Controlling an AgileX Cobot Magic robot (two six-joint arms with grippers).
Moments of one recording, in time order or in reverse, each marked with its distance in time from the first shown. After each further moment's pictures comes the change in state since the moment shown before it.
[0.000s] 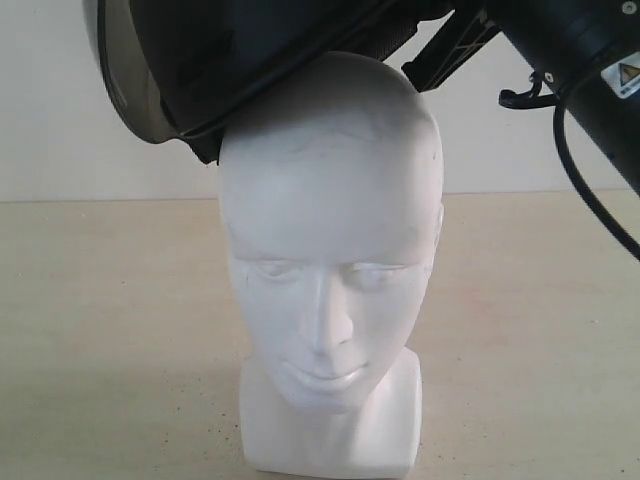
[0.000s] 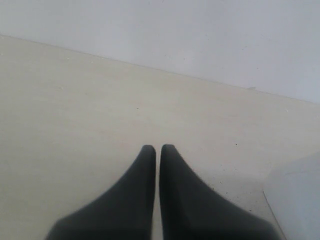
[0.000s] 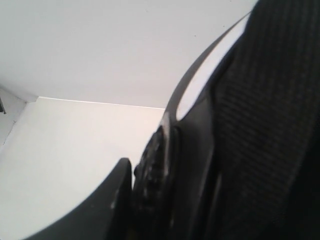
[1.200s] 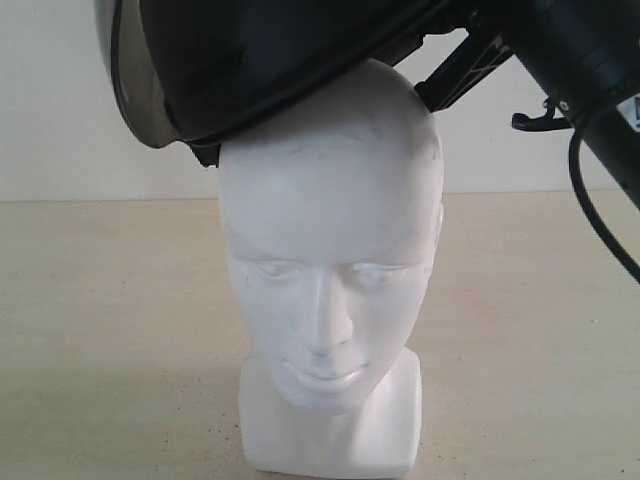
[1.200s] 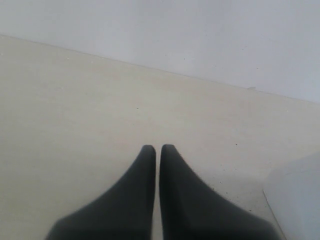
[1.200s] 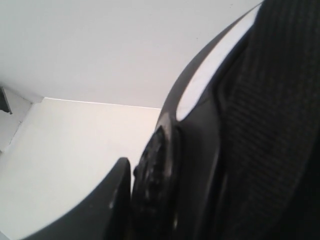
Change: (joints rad) left arm 0.000 0.000 0.000 0.000 0.000 0.000; right arm -0.005 -0.002 0.067 -0.023 -0.065 0.008
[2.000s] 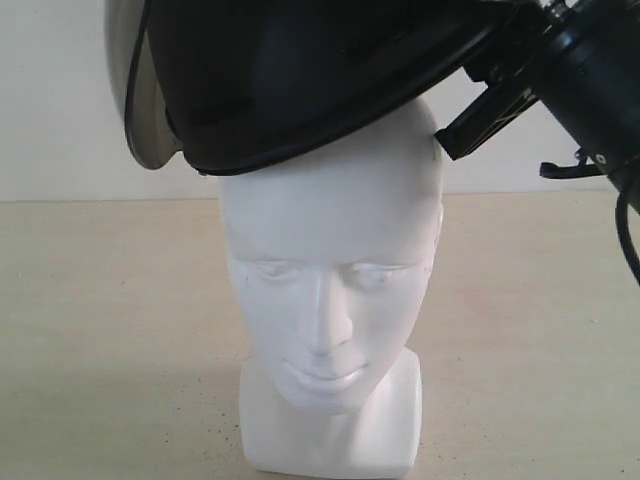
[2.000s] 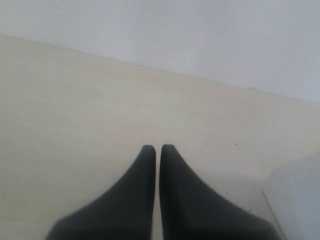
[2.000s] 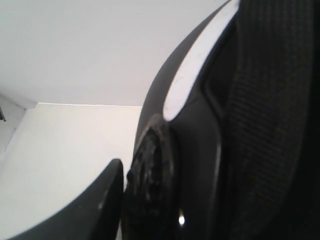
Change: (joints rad) left arm 0.000 0.000 0.000 0.000 0.000 0.000; right arm -0.002 -0.072 0.122 -0.010 -0.015 0.043
